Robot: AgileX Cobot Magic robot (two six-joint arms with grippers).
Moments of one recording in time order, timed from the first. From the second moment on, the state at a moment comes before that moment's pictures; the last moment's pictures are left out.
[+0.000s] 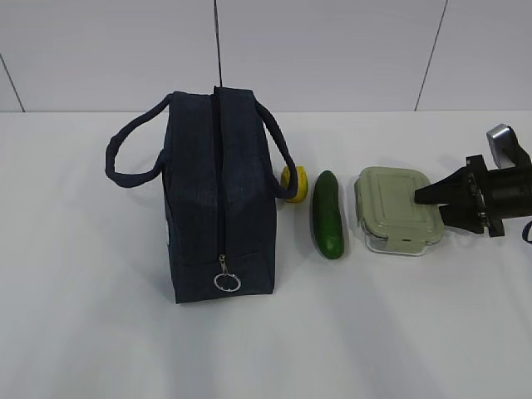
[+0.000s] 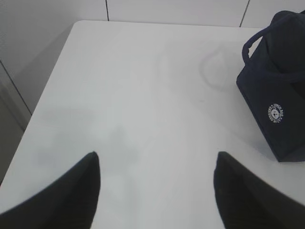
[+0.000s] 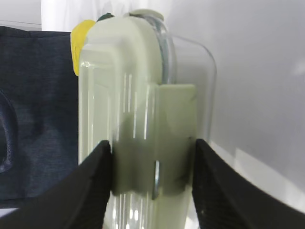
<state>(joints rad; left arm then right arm) -0.09 0.22 -0.60 0.11 0.94 -0.20 -0.34 2.28 -1.34 1.31 1.17 -1.08</state>
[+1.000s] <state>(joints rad) -0.09 0.22 -0.60 0.11 0.94 -0.20 -0.34 2.28 -1.34 1.30 1.17 -1.02</state>
